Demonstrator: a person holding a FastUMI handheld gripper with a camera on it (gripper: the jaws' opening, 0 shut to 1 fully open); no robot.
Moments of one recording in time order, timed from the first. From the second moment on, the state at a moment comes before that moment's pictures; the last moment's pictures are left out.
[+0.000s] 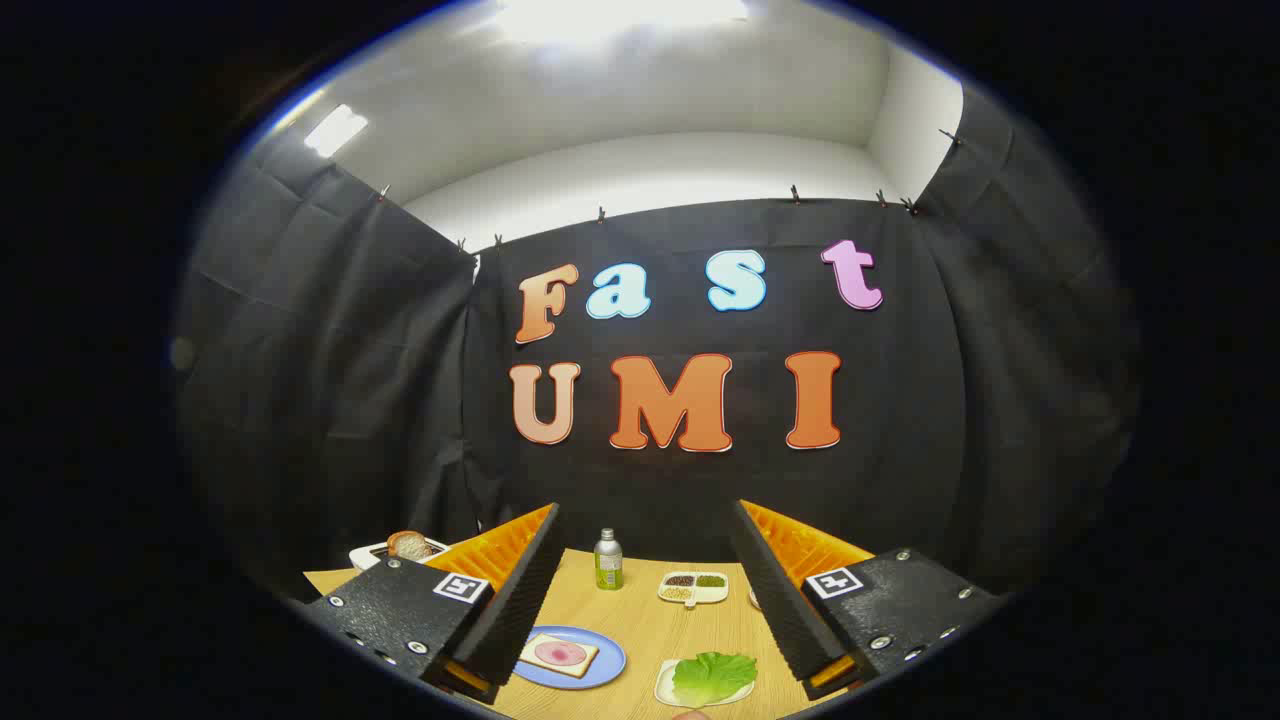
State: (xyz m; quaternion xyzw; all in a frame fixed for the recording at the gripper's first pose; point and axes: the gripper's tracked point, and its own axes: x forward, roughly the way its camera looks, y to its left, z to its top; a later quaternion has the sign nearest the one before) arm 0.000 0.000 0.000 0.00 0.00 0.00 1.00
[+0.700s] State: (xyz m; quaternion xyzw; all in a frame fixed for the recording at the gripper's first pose) arm 0.000 -0.011 -0.001 0.00 0.00 -0.01 1.00
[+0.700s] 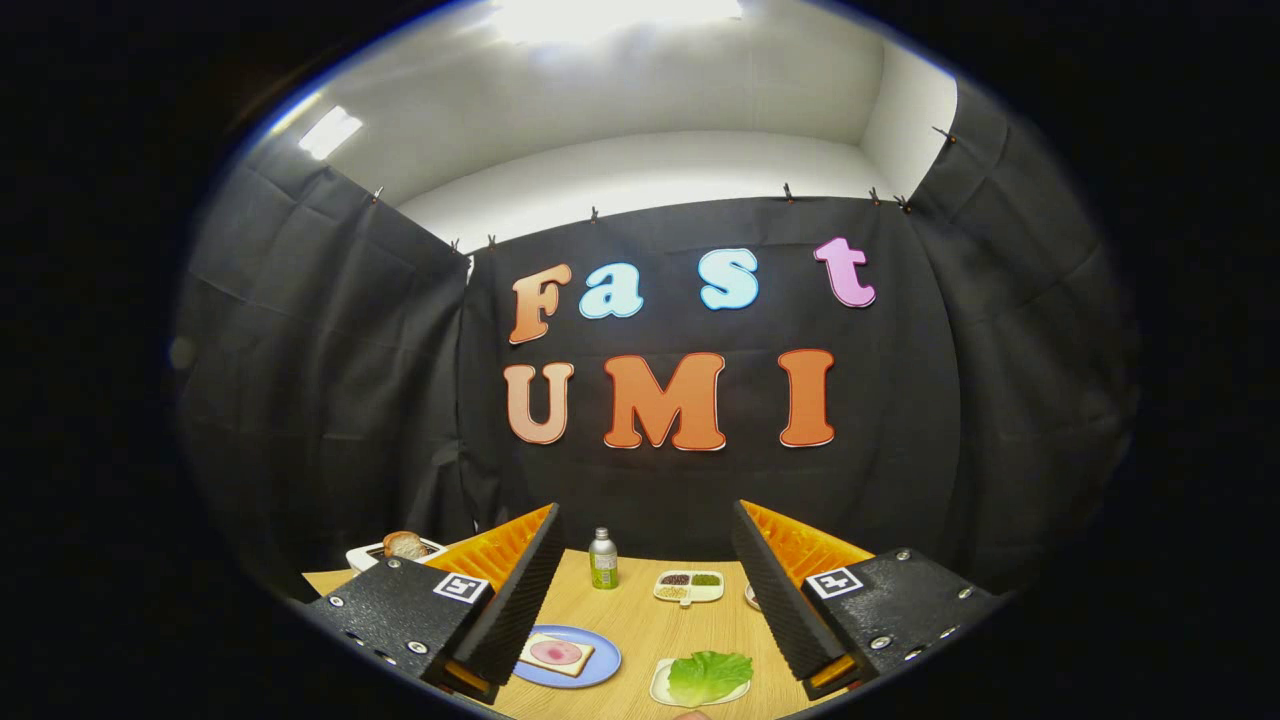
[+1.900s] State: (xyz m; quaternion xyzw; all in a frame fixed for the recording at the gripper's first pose) arm 0.044 -0.028 -0.117 0.04 0.19 -0.01 0.98
